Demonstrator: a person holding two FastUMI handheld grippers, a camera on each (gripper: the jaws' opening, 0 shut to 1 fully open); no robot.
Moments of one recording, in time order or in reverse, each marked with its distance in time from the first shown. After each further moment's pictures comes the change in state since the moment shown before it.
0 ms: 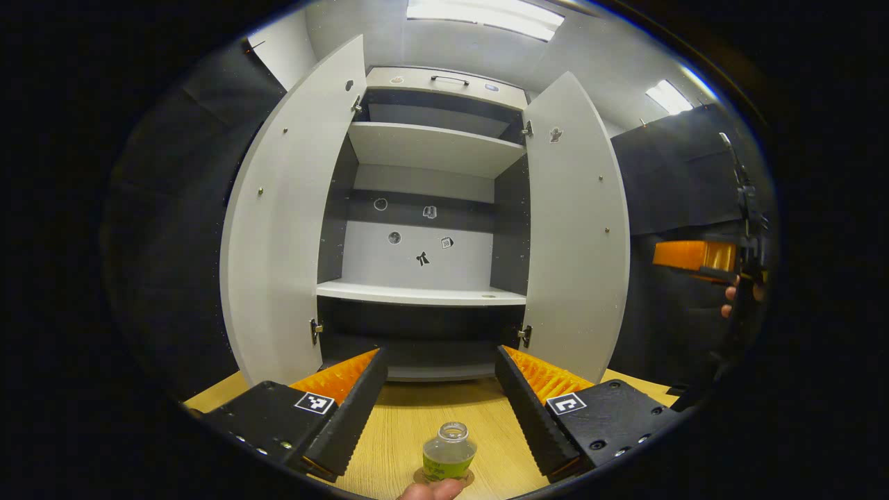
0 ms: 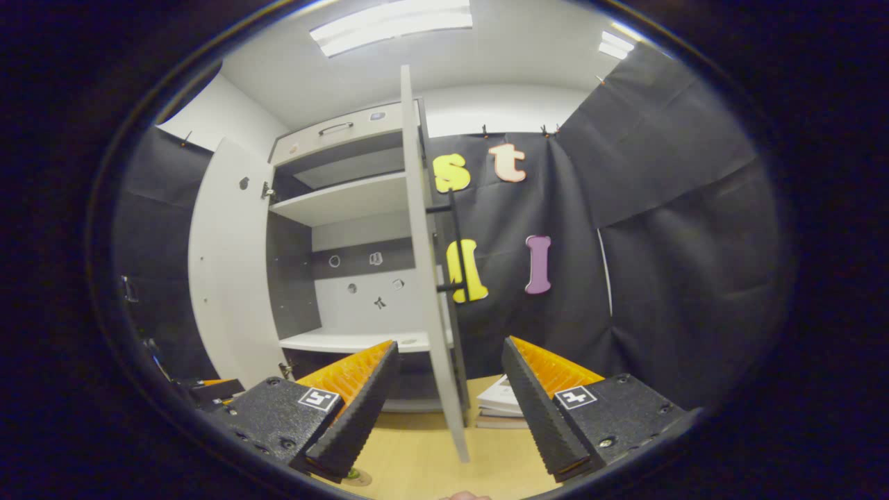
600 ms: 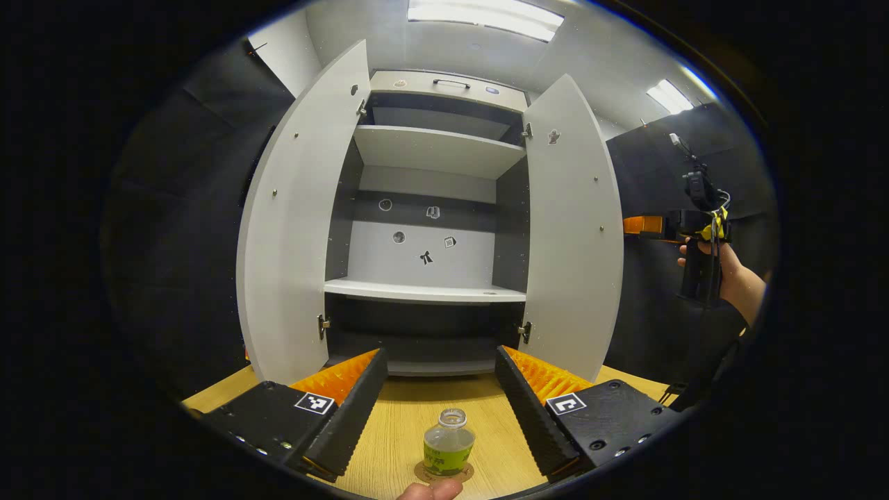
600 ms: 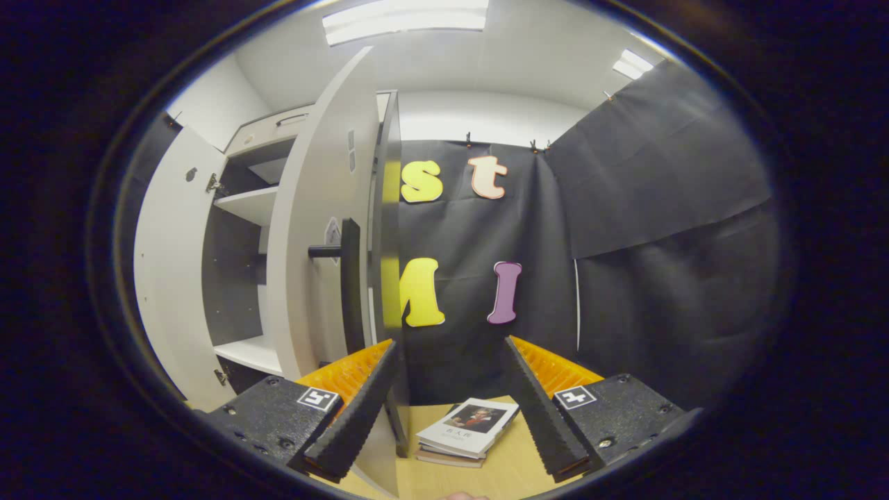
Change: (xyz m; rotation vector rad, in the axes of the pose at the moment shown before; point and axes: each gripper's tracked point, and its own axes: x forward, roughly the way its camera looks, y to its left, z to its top) left arm -0.018 0.004 -0.003 0.002 0.005 0.025; right arm 0.094 -0.041 0.027 -0.065 -0.008 -0.057
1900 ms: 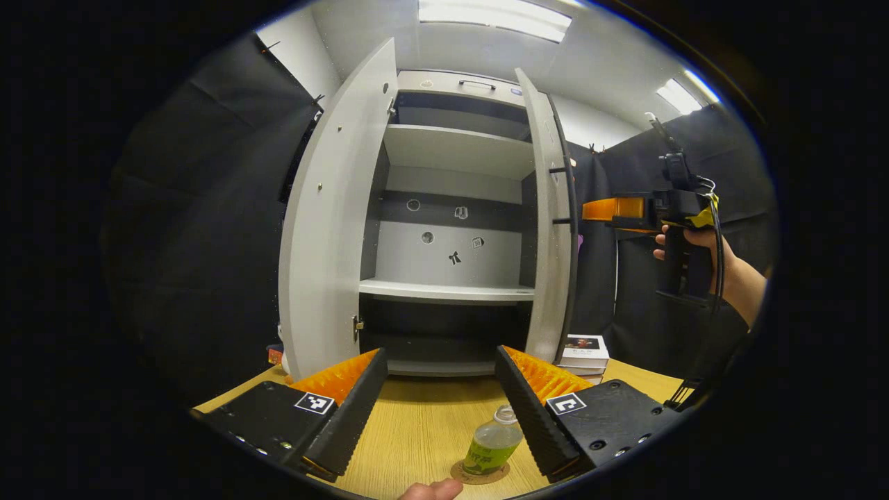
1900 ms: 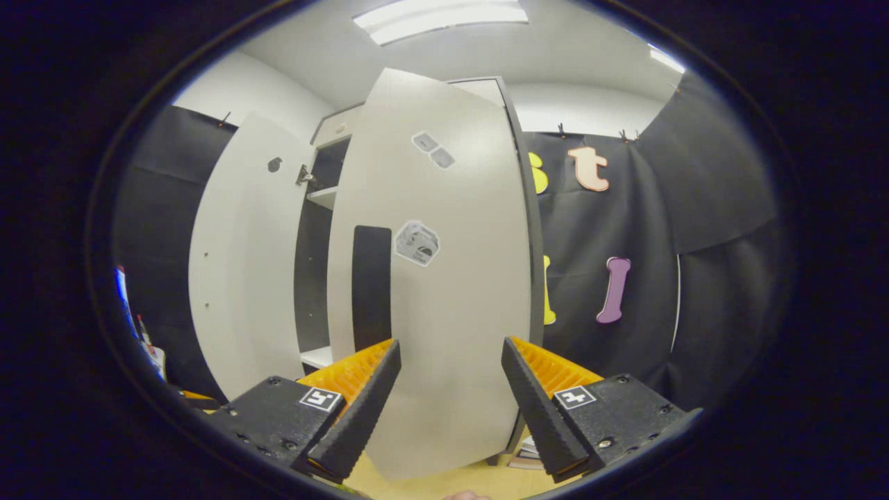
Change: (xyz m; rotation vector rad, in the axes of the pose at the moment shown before) left arm -0.004 0.054 -0.005 0.004 -0.006 0.069; right arm 0.007 0.177 -0.013 0.001 0.028 0.374
